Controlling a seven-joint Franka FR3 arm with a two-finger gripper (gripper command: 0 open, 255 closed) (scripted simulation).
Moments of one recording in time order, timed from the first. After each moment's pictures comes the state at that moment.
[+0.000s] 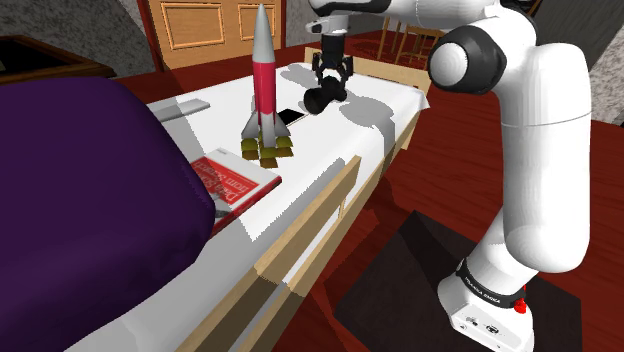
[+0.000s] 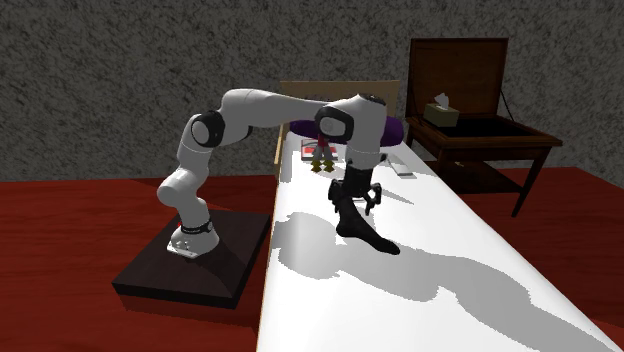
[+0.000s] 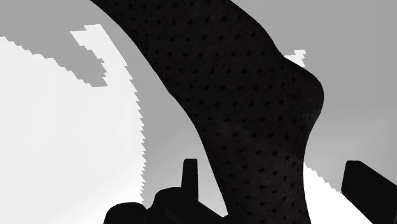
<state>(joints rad) 0.02 0.50 -0.37 -1.13 0.11 1.55 -1.96</state>
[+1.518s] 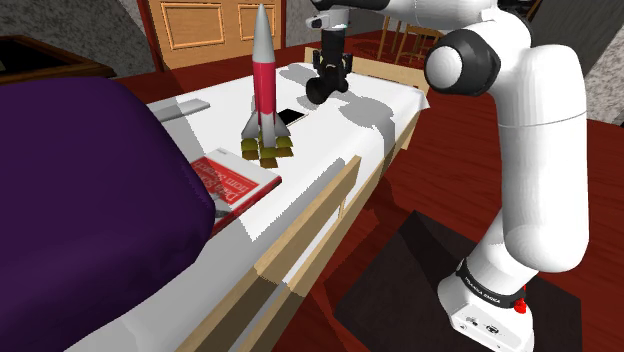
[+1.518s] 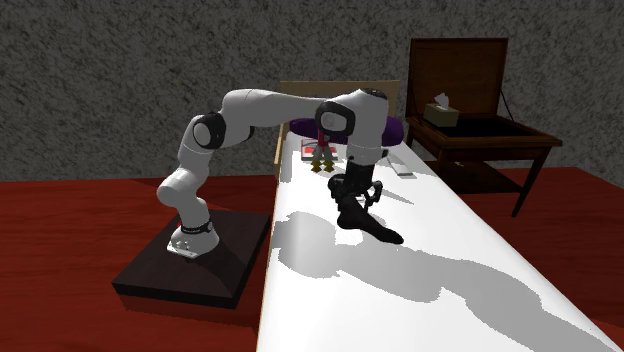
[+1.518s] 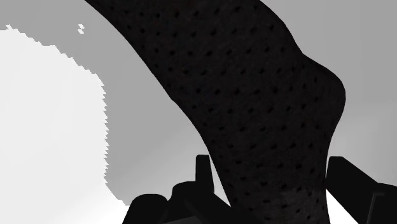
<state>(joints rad) 0.01 0.52 -0.37 -1.05 0.11 1.50 -1.97</state>
